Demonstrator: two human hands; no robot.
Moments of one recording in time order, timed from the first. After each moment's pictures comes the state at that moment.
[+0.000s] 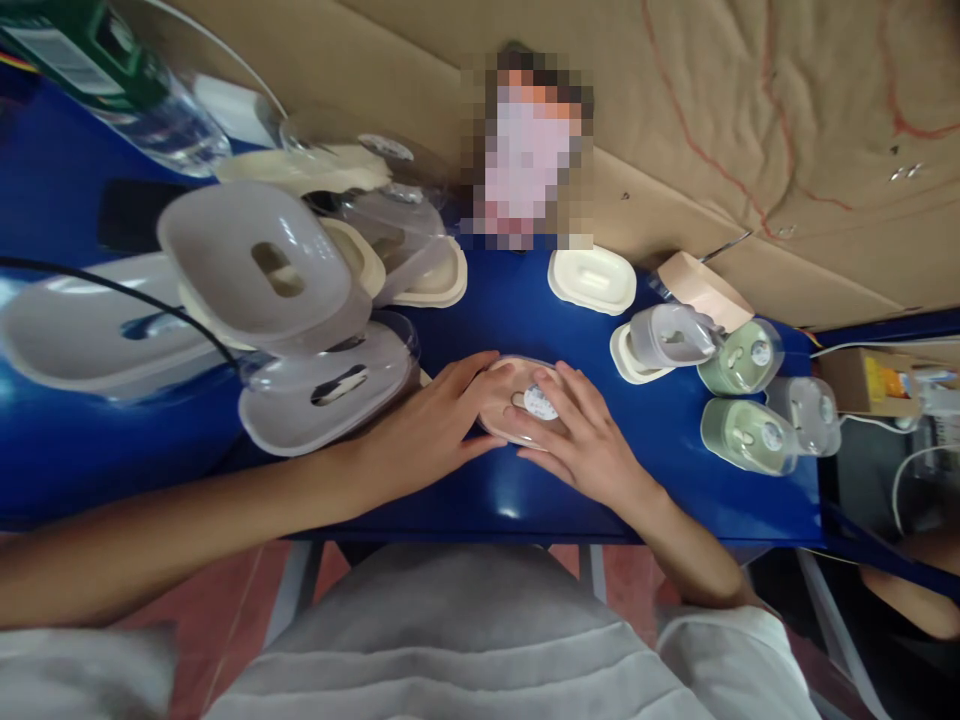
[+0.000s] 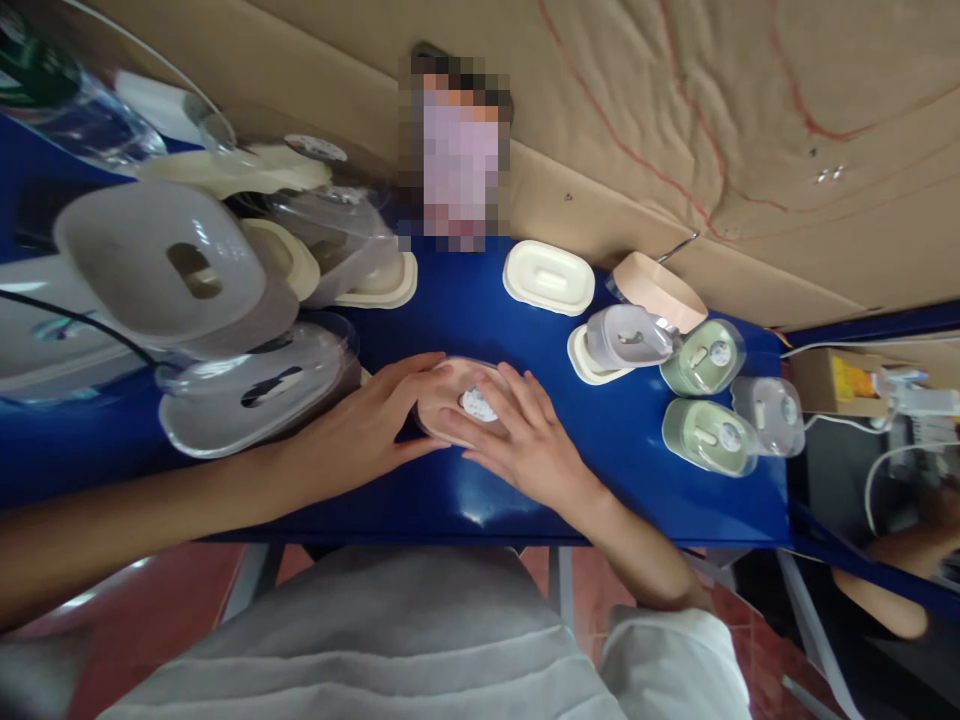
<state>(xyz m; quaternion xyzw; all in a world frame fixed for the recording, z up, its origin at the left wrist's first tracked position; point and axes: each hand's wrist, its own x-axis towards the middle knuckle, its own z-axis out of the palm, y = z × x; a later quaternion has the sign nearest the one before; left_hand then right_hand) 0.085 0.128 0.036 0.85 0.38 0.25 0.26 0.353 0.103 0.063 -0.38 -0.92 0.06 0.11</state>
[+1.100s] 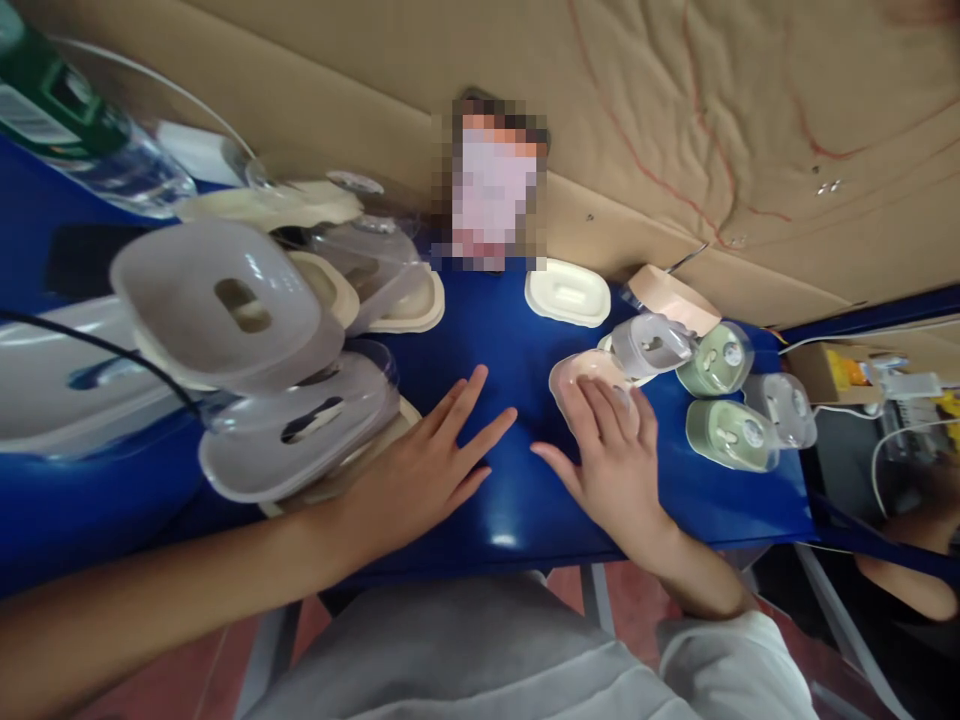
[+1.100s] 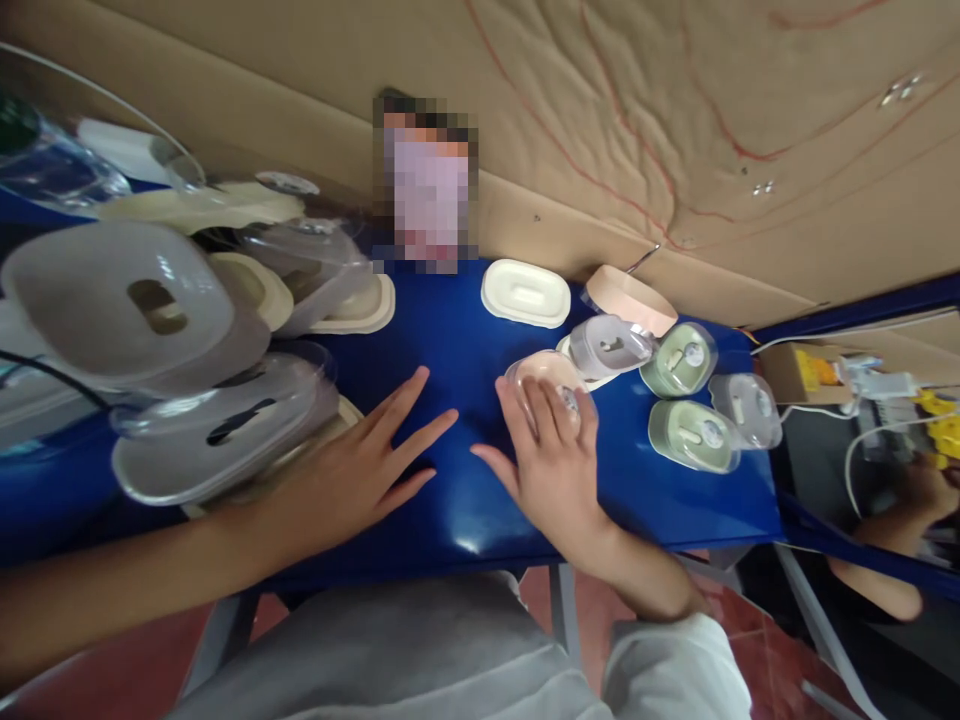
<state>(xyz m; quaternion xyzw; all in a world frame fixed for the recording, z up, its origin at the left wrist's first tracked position) 0.089 0.111 0.044 0.92 0.36 0.16 0.08 0.349 0.087 0.089 -0.56 -0.82 -0.14 0.06</state>
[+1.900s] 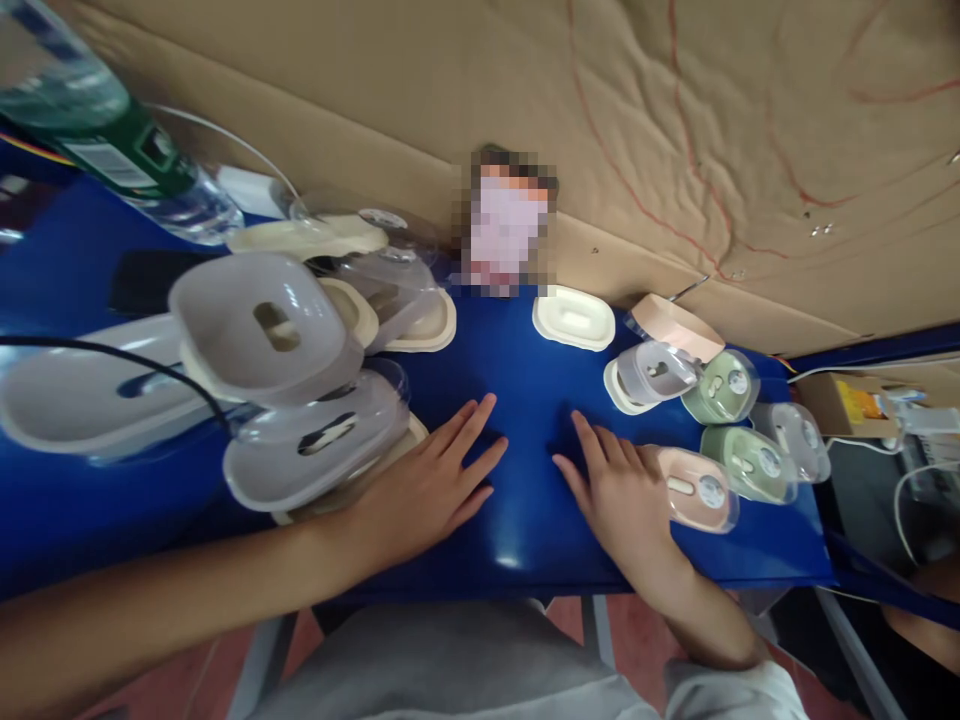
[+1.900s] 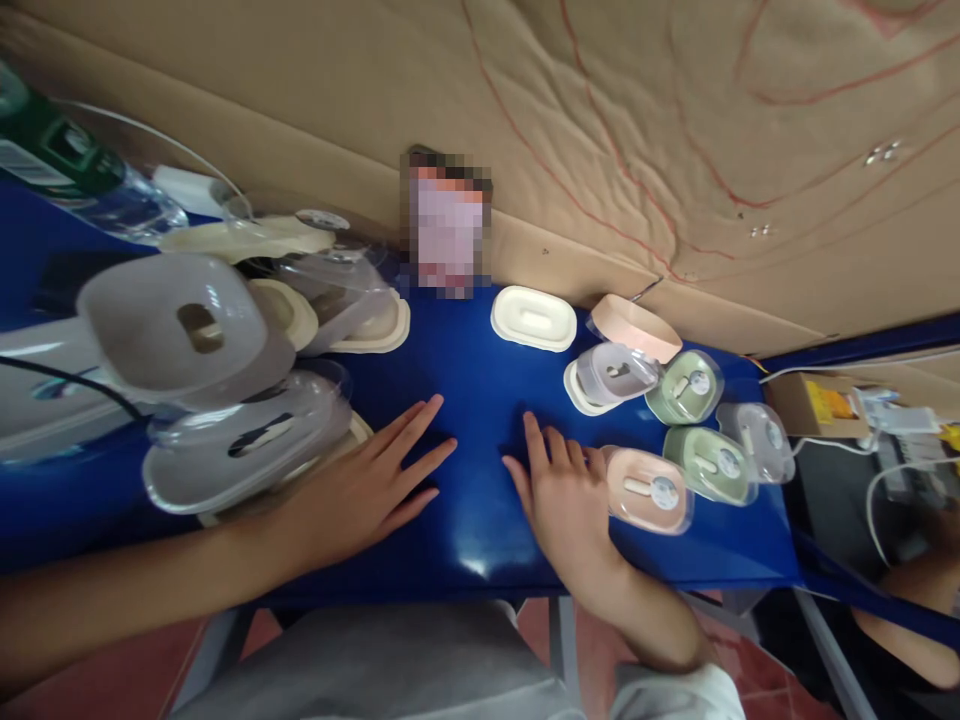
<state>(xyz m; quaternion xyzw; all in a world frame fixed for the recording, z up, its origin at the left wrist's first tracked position) 0.091 0.113 0.035 0.92 0.35 0.17 0.08 0.355 0.079 0.079 -0.60 -0.79 -0.10 -0.02</state>
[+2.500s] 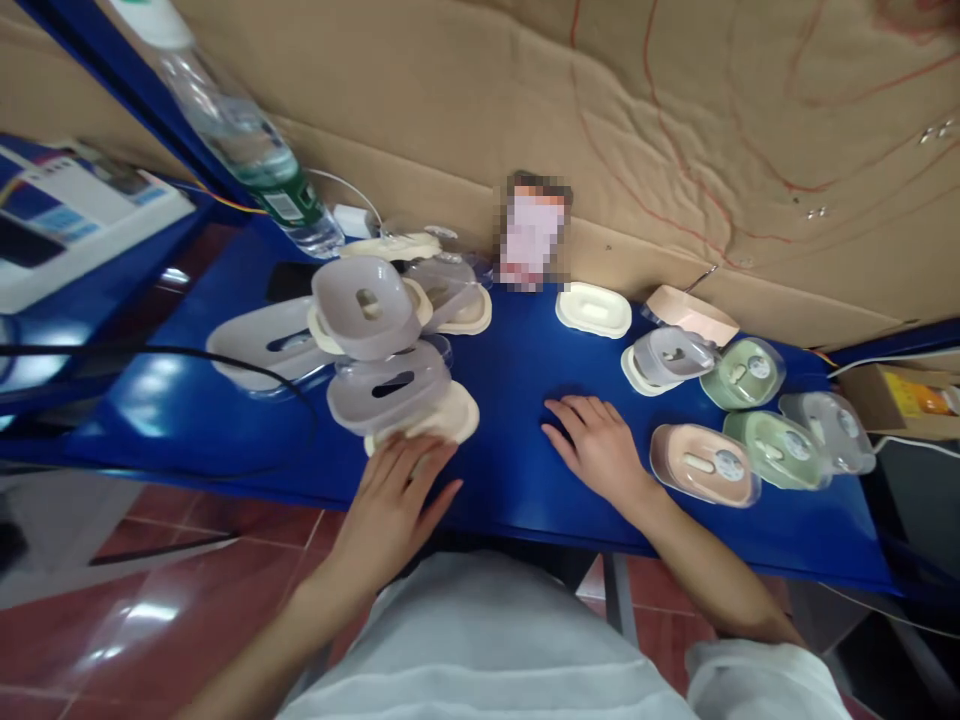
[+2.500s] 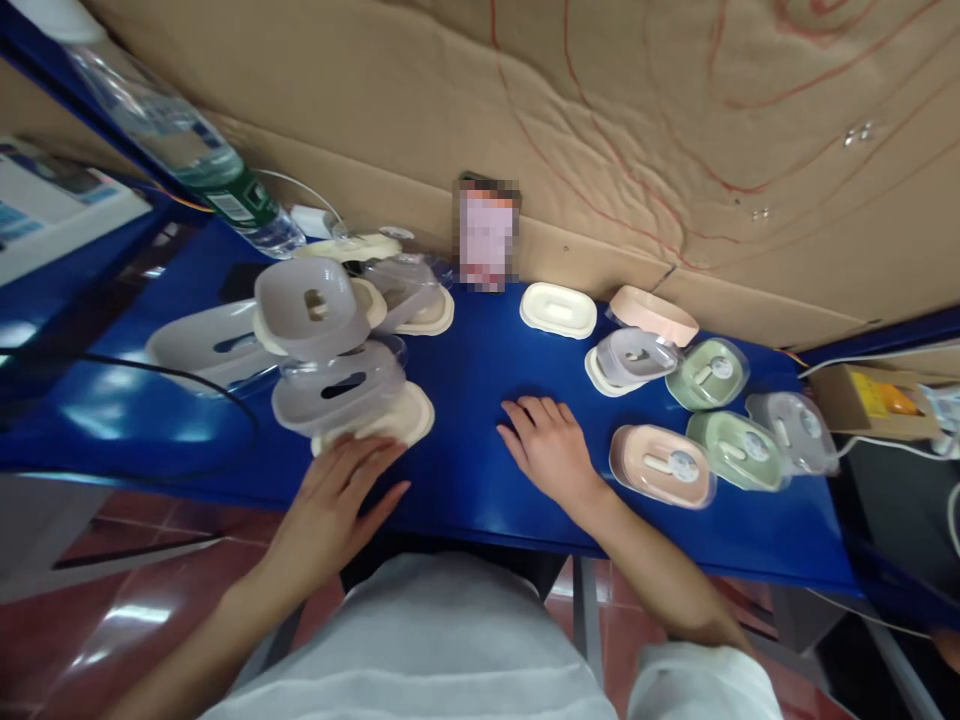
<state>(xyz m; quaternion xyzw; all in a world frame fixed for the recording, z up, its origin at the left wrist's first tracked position) 0.045 0.019 0.044 0.83 0.51 0.24 0.05 0.344 0.096 0.059 -0.48 -0.87 -0.02 0.09</state>
